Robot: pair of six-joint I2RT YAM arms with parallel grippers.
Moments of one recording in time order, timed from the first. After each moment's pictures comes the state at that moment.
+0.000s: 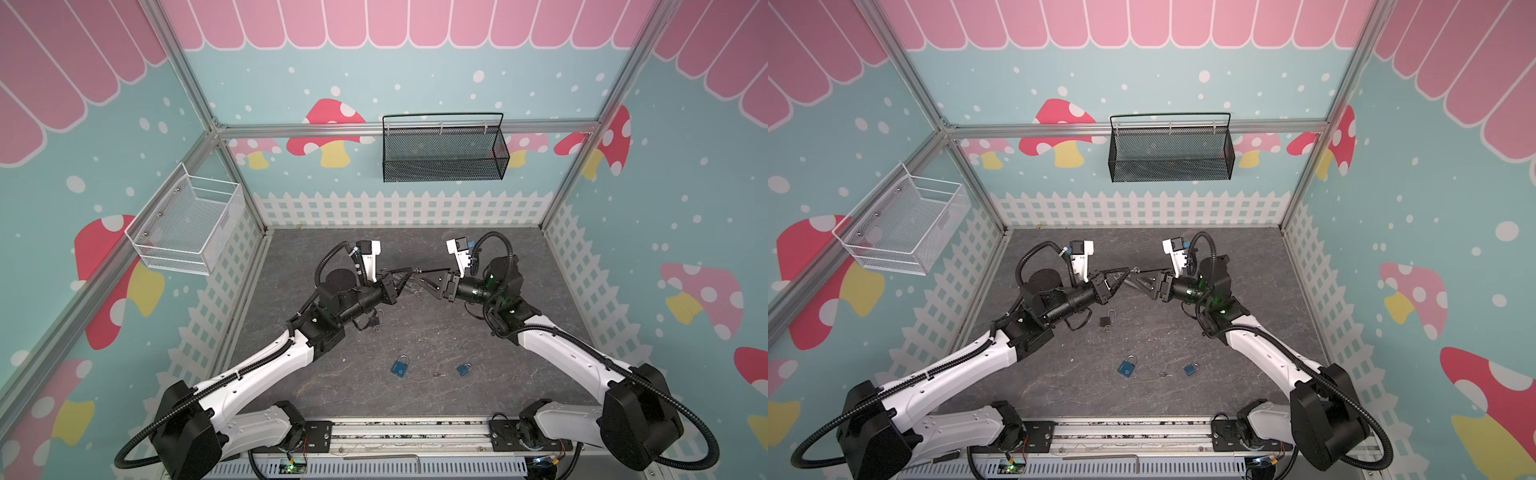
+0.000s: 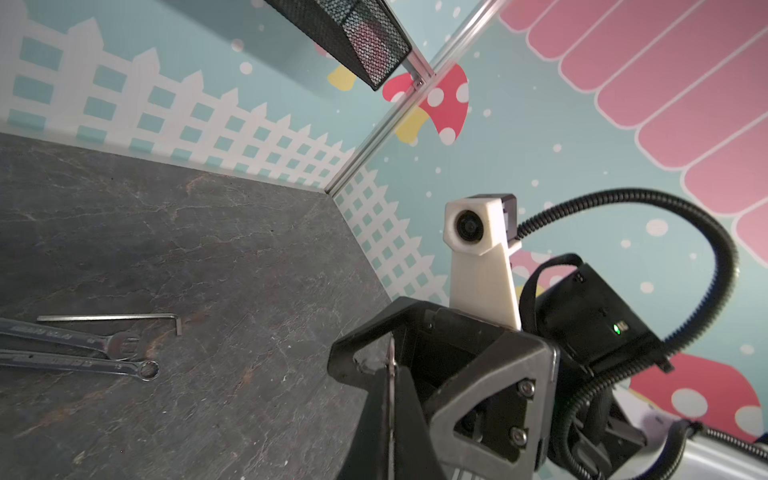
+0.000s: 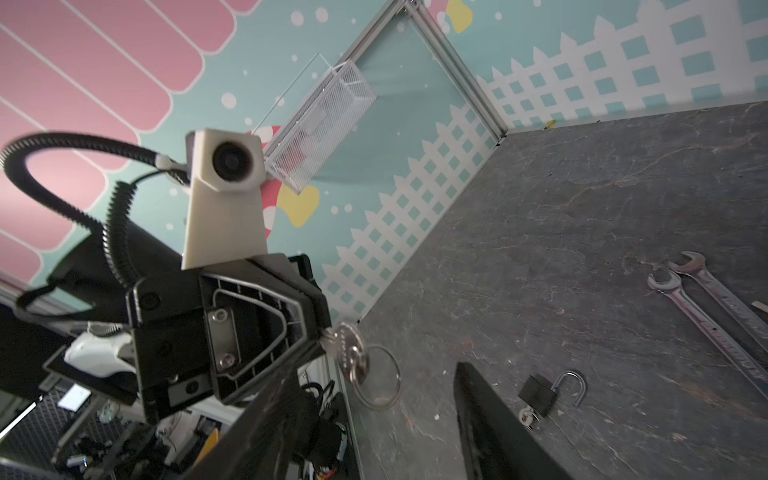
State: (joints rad) left arm -0.69 1.17 0.90 0.19 0.25 -0.70; right arm 0.46 1.27 0.83 0.39 -0.80 0.71
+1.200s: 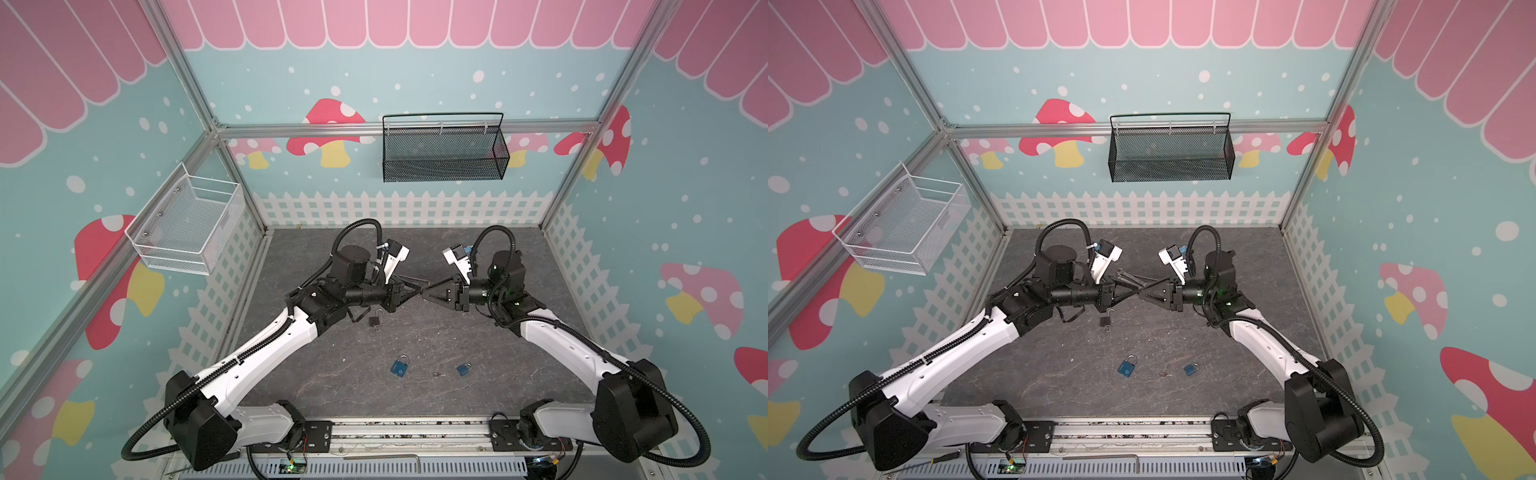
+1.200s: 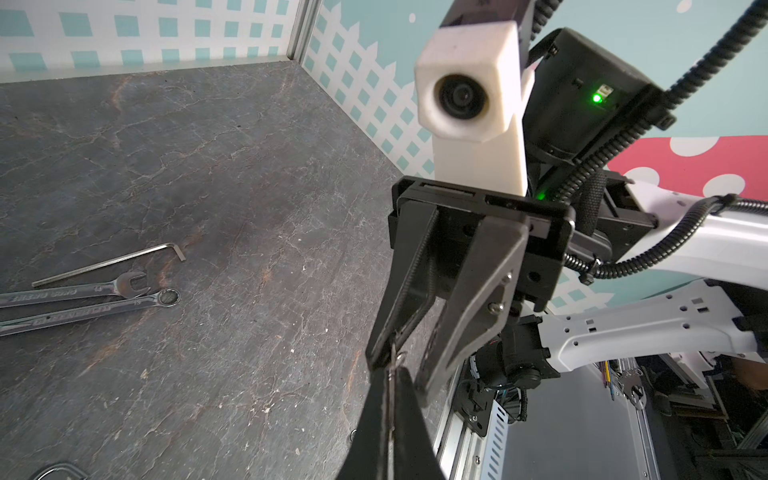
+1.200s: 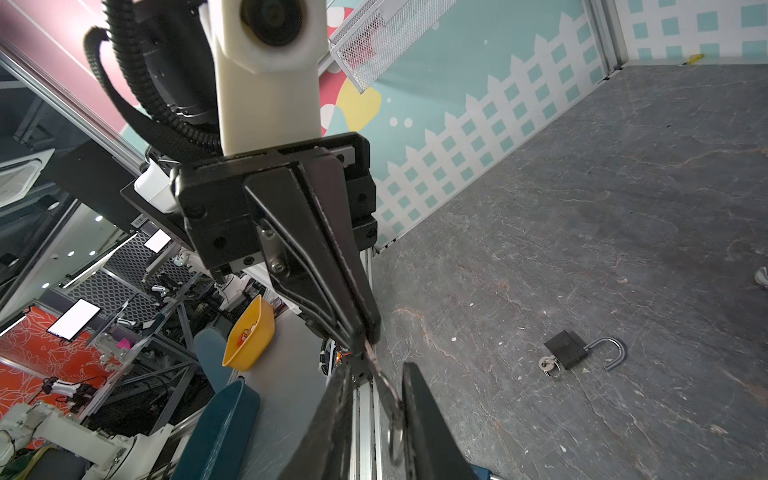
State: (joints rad) left arm -0.64 1.29 1.17 -0.32 0.55 -0.34; right arm 0.38 1.31 0.85 0.30 -1.19 0.50
